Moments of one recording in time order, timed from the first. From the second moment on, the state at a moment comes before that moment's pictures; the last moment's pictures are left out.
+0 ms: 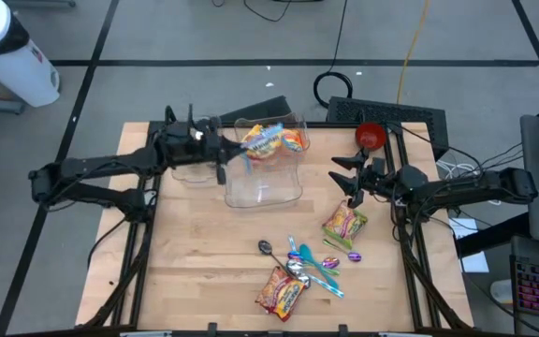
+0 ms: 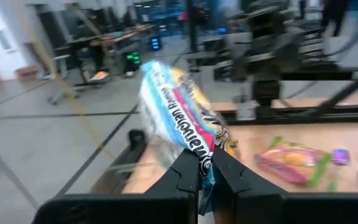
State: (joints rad) left arm 0.36 1.10 0.74 0.27 0.16 0.18; right arm -0.06 0.80 0.22 0.89 0.21 0.12
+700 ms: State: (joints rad) left arm 0.71 1.50 0.66 0.77 0.39 0.00; right arm -0.06 0.80 0.22 0.89 0.21 0.12
